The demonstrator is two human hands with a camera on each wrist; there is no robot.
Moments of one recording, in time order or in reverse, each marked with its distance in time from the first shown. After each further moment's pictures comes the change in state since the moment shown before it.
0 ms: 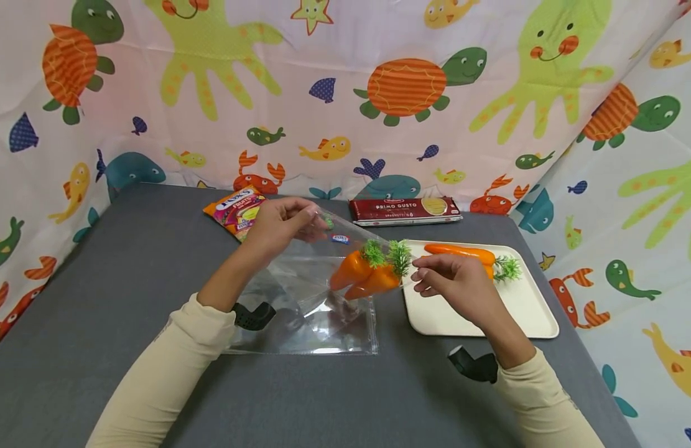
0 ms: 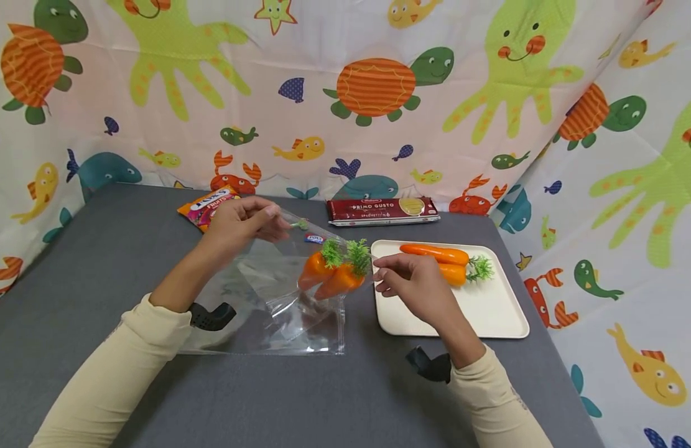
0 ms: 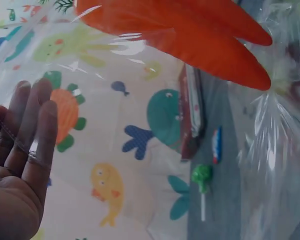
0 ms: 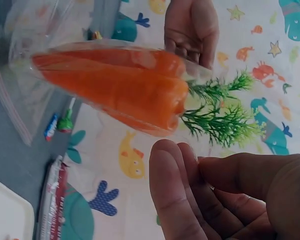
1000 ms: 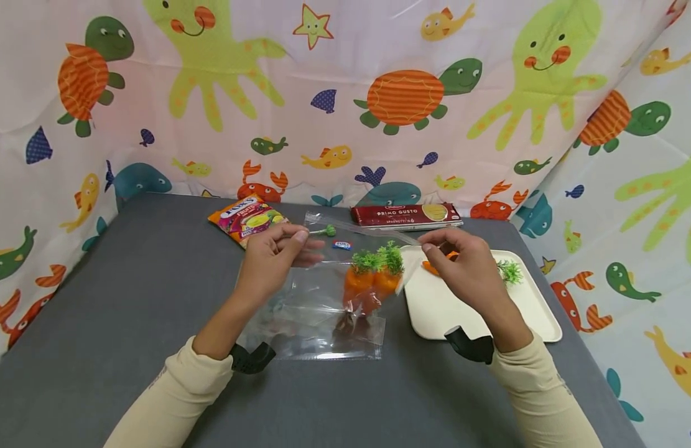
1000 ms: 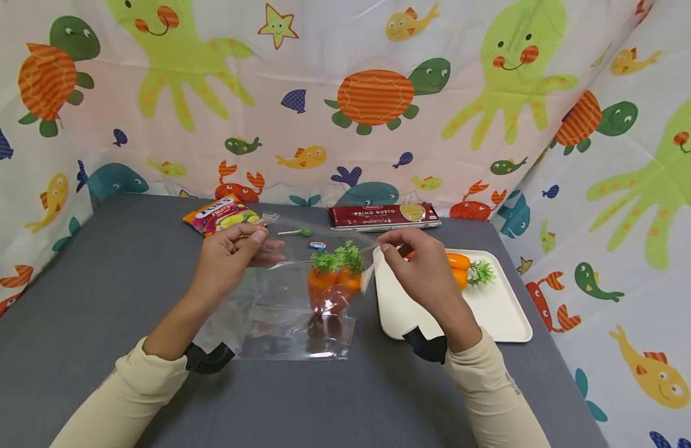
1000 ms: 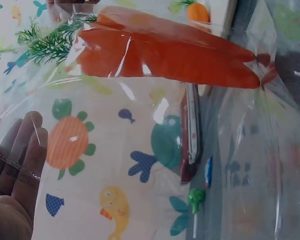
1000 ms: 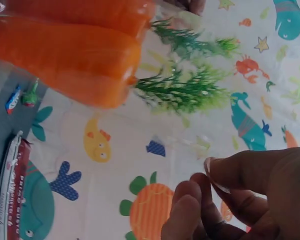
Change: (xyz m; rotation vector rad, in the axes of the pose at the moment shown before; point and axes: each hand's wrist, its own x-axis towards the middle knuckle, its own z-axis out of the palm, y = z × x) left_hand -0.051 0.008 0.019 -0.021 0.172 0.105; right_hand 0.008 -0.031 -0.005 -0.336 0.281 -0.258
